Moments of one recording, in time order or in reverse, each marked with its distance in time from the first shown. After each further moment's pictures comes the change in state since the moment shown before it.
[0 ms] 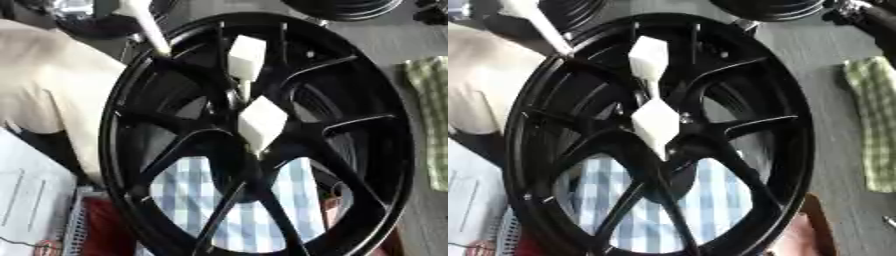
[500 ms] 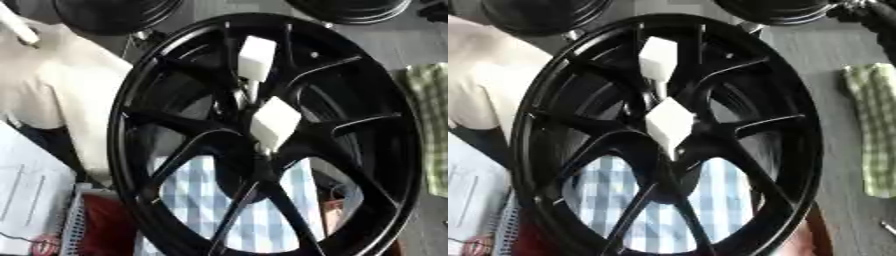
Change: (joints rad) left arm 0.394 0.182 0.241 -0.003 0.096 -0.012 0.222; right arm 0.020 -0.010 -0.040 -0.001 -0.026 -0.010 -0.040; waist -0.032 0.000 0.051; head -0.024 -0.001
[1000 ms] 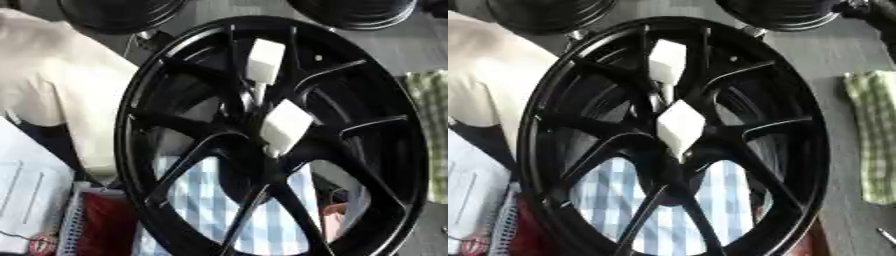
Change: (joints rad) left arm 0.183 -0.039 0.048 0.170 -0.080 0.032 0.189; right arm 0.006 -0.004 -0.014 -0.007 -0.013 -0.004 -0.015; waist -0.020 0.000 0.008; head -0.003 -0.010
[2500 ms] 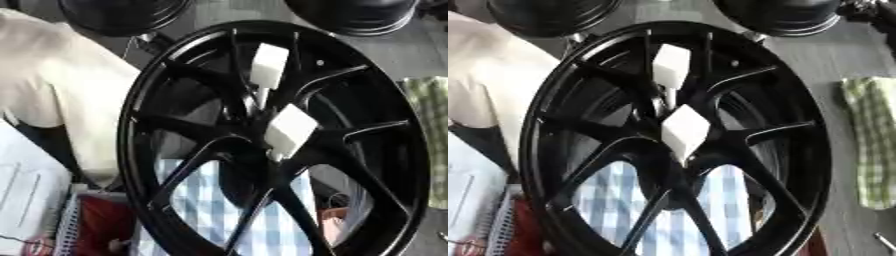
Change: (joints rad) left arm 0.052 -0.152 0.001 -0.021 0.092 0.009 0.262; right arm -0.001 0.008 -0.002 -0.012 -0.011 0.003 -0.014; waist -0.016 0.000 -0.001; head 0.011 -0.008
